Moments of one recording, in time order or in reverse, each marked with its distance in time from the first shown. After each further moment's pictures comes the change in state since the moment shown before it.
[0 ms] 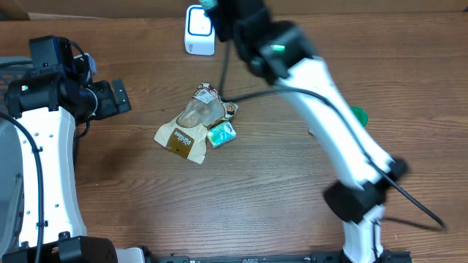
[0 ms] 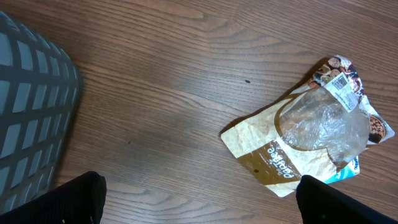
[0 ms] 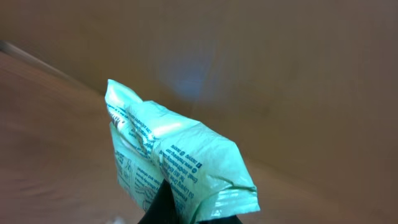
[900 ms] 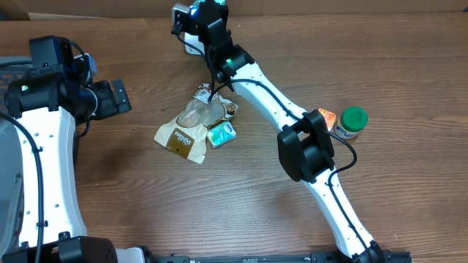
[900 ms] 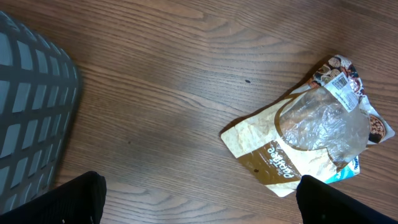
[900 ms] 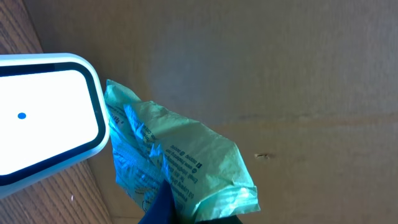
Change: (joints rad) left arm 0.000 0.000 0.000 0.000 0.000 0.000; right arm -0.019 0.590 -0.007 0.878 0.145 -1.230
